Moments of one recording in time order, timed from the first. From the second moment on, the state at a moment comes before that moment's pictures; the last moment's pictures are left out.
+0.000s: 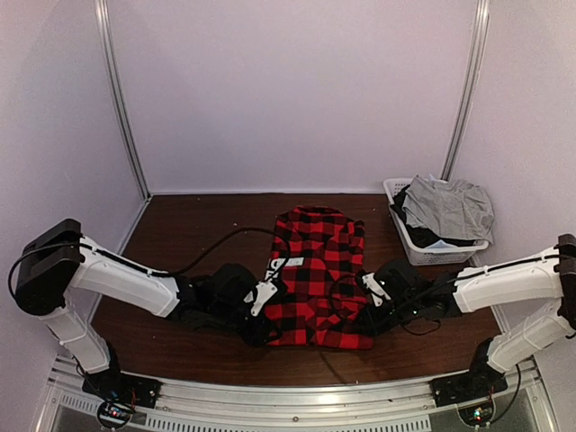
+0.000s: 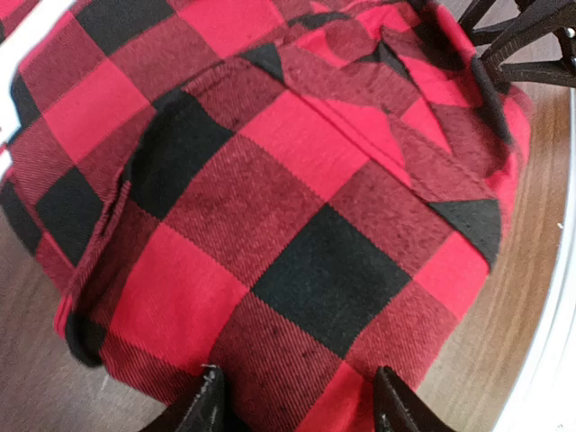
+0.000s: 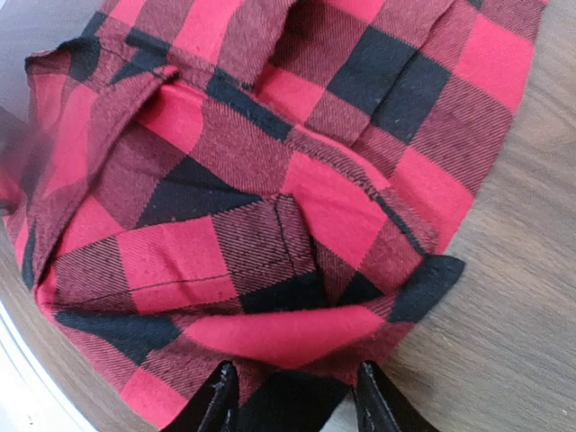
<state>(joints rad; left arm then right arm) -1.05 1.65 0.74 0.06 0.11 -0.24 0.89 1.35 0.57 -0.20 -0.01 0.46</state>
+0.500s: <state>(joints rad) -0.85 1.54 0.80 0.02 0.19 -0.19 0.75 1.37 0.72 -0.32 0.07 0.50</state>
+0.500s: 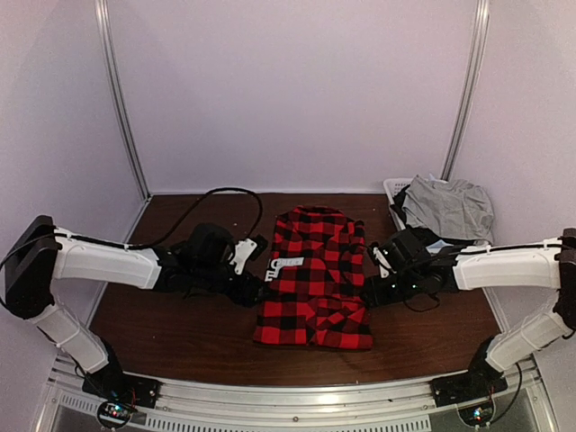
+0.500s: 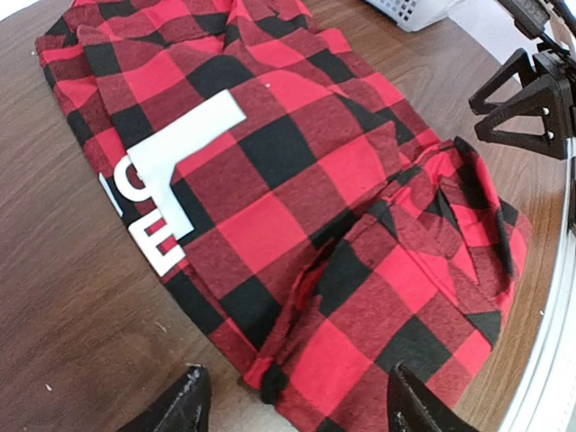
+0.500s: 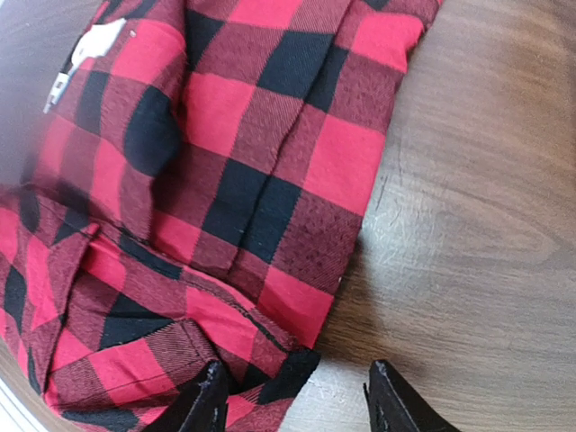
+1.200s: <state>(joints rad) -0.78 1.73 0.85 0.00 0.44 -0.14 0.74 1.45 0.67 -0.22 -0.05 0.56</state>
